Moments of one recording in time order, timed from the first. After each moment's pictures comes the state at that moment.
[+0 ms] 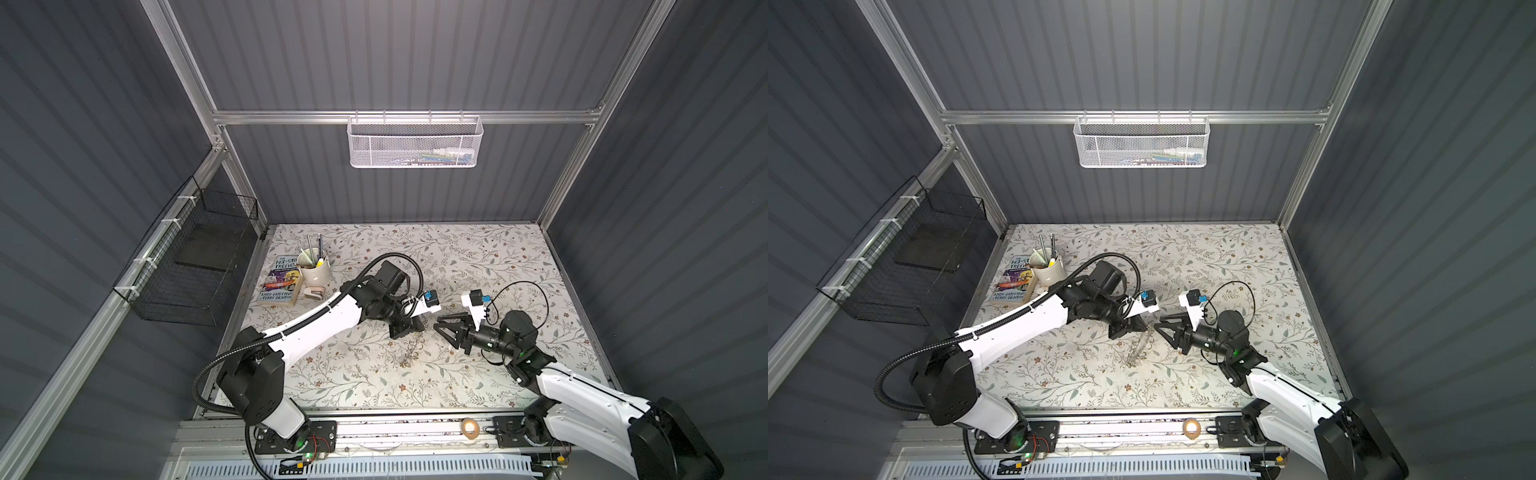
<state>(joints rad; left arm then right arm) -0.79 1.57 1.24 -0.69 0.55 0.58 0.51 1.01 0.26 0.62 -0.66 0.42</state>
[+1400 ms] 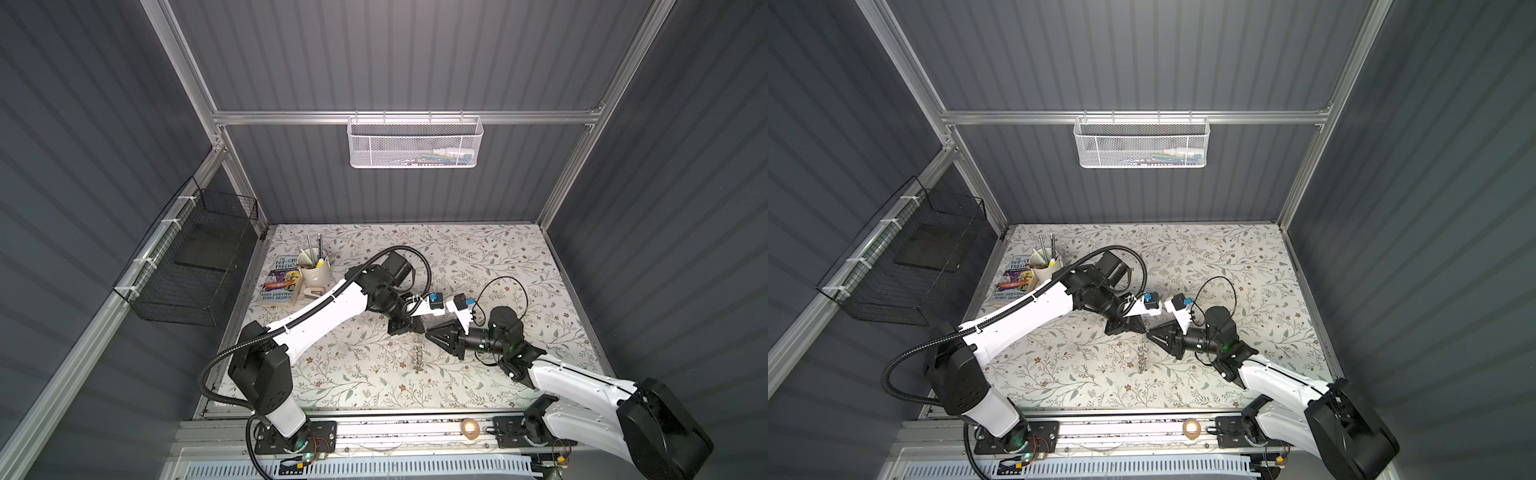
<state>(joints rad) -0.79 1.64 1.42 -0.96 0.61 0.77 0.58 1.11 0.32 0.55 -0.74 0.37</state>
